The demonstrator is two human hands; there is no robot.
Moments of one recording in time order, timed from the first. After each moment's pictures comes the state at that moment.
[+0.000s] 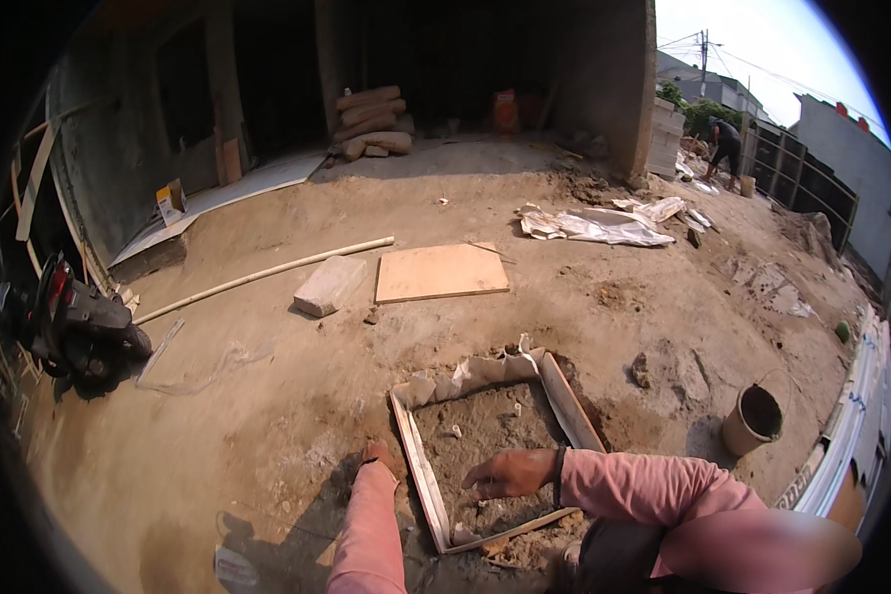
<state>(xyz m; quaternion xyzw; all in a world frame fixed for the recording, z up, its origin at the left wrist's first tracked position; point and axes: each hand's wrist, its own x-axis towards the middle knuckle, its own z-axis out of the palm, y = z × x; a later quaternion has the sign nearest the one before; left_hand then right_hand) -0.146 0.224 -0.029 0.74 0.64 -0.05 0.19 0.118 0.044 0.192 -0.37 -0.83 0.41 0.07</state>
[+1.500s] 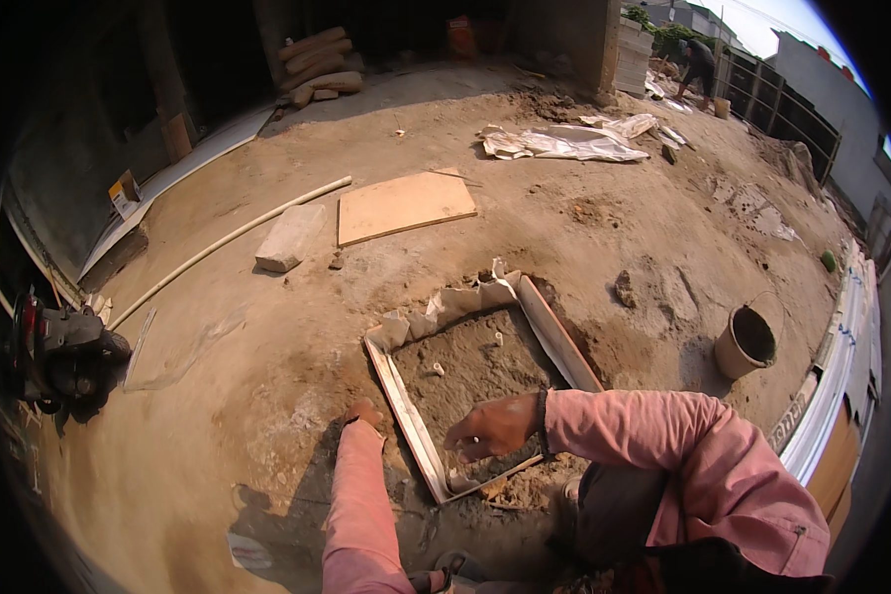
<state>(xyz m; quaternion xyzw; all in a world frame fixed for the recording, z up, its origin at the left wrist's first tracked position) -0.148 0.224 -0.034 0.68 0.66 -0.11 0.29 0.114 0.041 0.188 -0.34 -0.83 0.43 0.06</state>
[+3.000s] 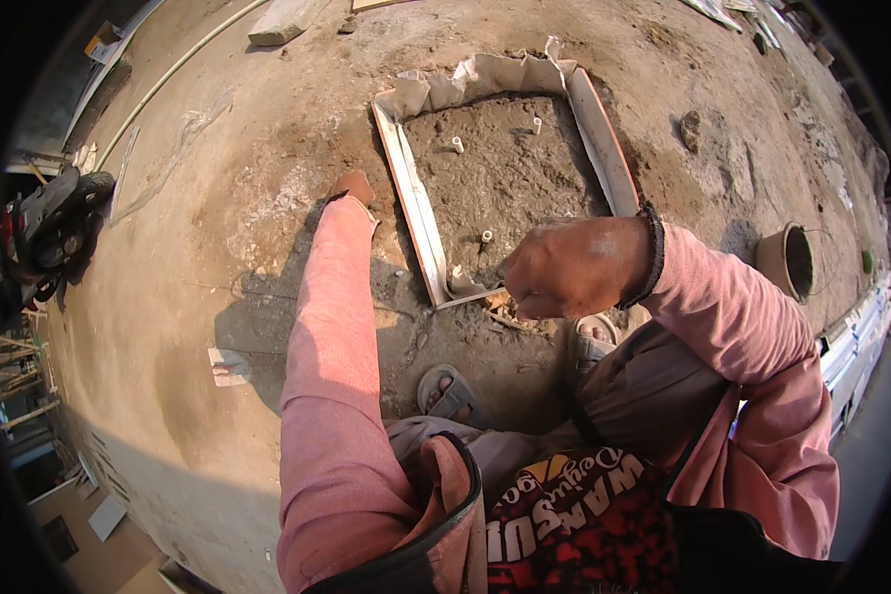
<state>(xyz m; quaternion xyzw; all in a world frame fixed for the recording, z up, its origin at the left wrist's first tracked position) -0.149 0.242 -0.068 0.74 0.64 -0.15 0.15 0.123 0.020 0.190 -0.20 -0.89 0.42 0.01</state>
